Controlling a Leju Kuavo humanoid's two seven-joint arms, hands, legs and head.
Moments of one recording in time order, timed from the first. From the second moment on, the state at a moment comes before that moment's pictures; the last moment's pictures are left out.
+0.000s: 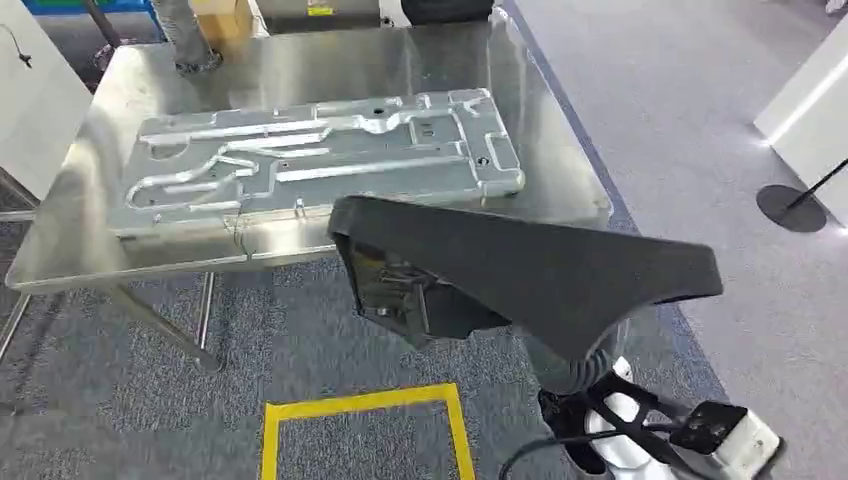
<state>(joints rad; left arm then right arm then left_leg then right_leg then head) -0.08 -0.09 1.27 -0.21 -0.97 -0.04 -0.20 -0.21 -0.09 0.44 -2.01 -0.03 0.01 -0.70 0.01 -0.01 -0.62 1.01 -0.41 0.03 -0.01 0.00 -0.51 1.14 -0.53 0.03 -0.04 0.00</state>
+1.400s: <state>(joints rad) -0.11 -0.09 1.27 -0.21 -1.00 -0.08 -0.23 -0.83 -0.17 0.23 -1.50 0.77 -0.44 -0.40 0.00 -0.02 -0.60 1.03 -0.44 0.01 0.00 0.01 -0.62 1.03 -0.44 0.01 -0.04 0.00</state>
